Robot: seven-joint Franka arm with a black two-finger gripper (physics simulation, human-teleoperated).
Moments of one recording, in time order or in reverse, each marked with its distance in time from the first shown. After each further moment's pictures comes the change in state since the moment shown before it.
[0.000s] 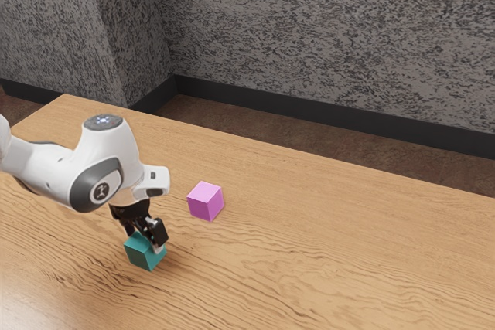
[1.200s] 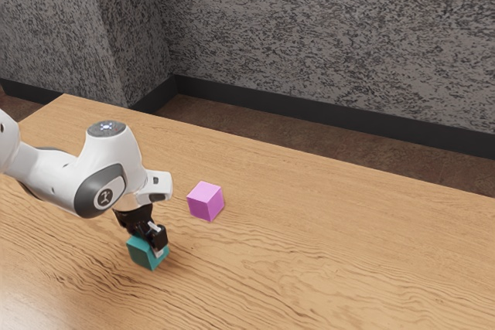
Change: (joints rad) arm 0.000 0.047 0.003 0.005 0.002 0.049 0.009
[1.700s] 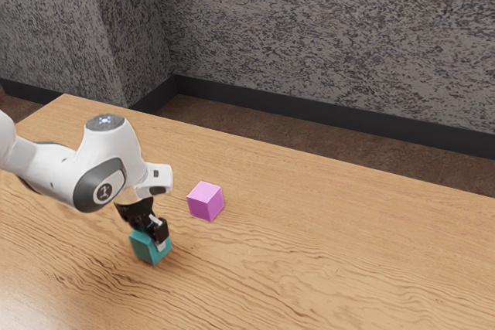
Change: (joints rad) arm 0.007 -0.025 -0.012 0.016 0.004 -0.007 -0.011
